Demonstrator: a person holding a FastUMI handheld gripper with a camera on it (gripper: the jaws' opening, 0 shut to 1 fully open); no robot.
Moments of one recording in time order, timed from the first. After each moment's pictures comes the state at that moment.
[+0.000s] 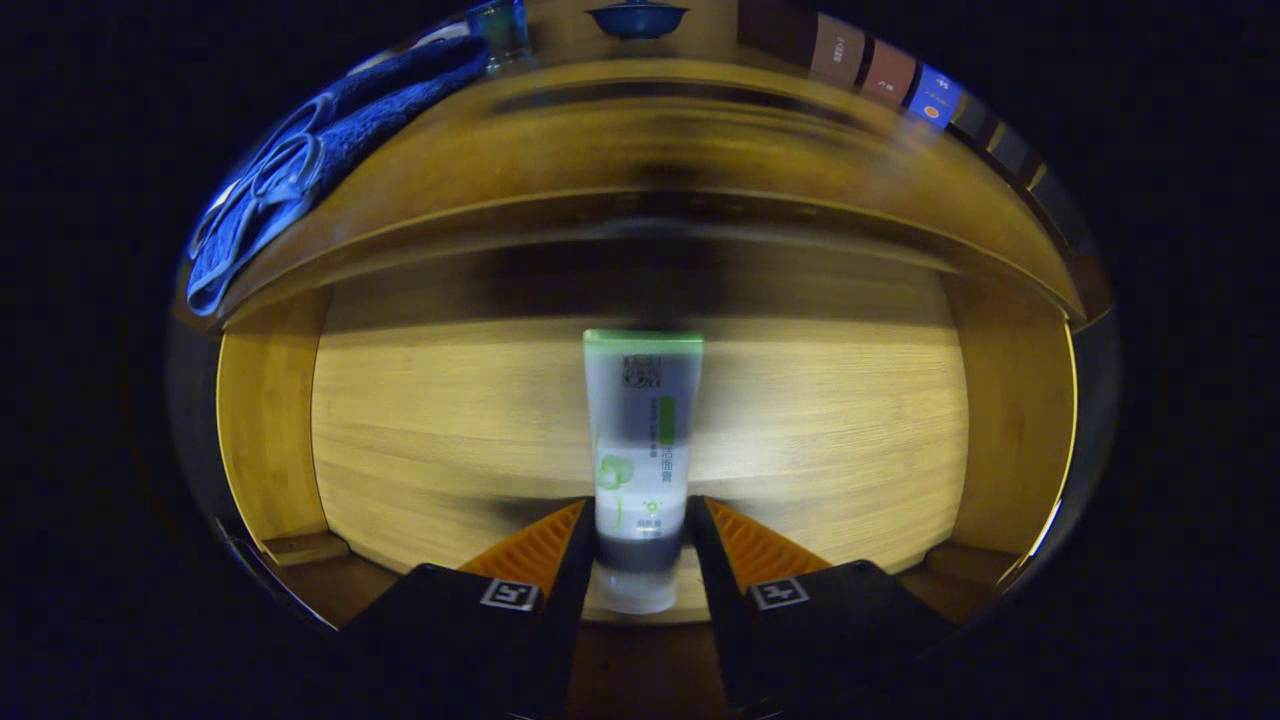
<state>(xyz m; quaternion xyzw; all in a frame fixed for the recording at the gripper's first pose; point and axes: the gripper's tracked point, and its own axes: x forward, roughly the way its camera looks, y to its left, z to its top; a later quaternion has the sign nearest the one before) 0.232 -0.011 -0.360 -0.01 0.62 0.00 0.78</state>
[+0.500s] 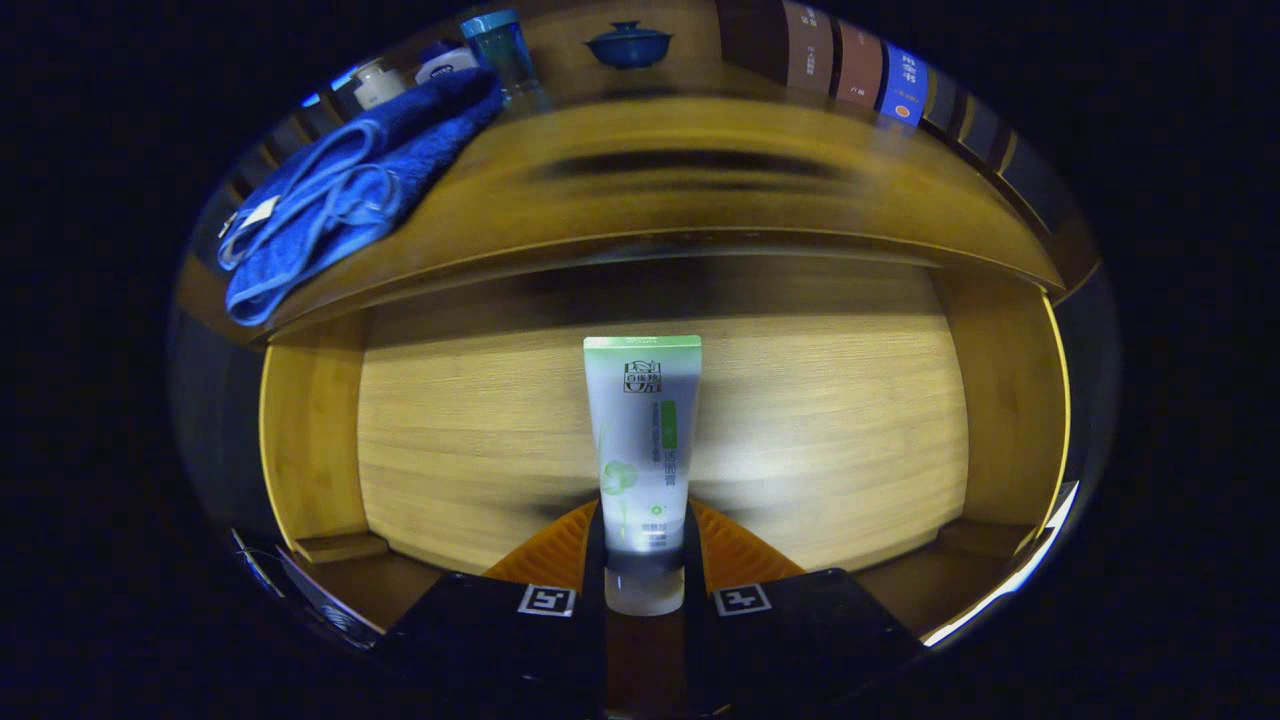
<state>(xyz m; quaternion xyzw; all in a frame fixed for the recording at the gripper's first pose) 0.233 -0.007 -0.337 0.03 0.60 0.02 0.80</state>
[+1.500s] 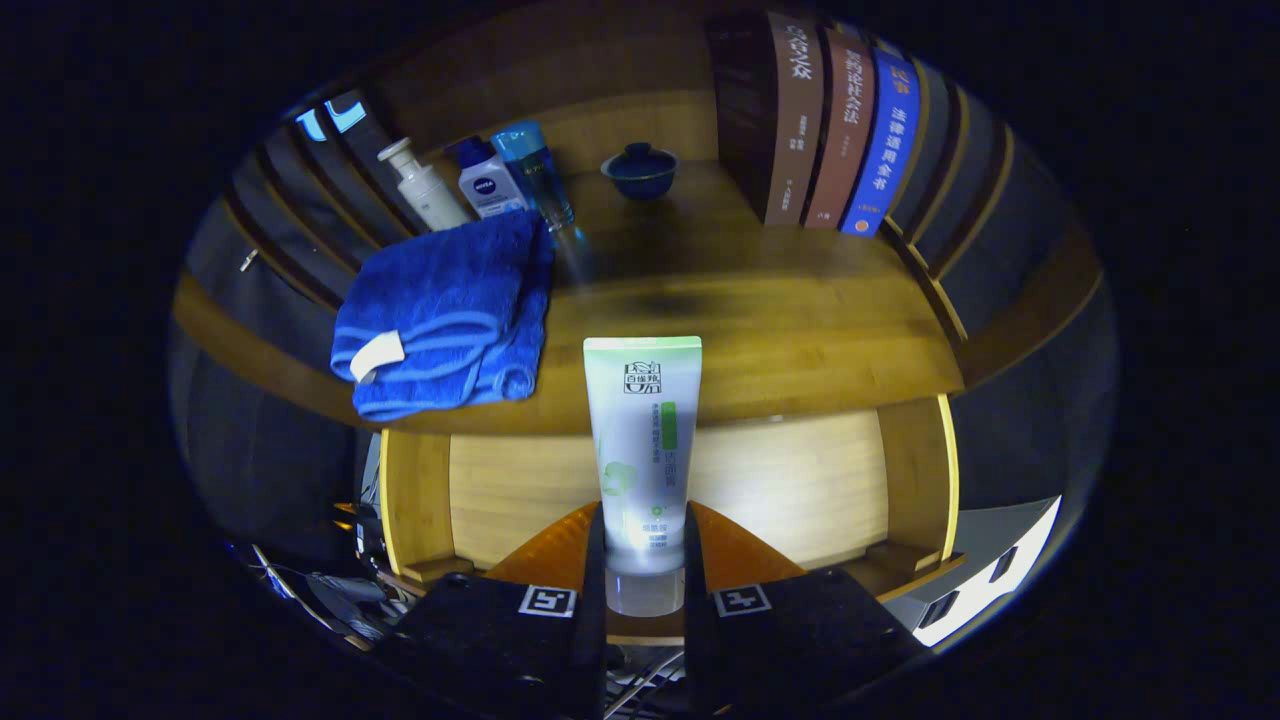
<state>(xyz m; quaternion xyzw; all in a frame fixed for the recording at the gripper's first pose) 0.328 -0.016 -0.250 0.04 0.55 0.01 0.84</state>
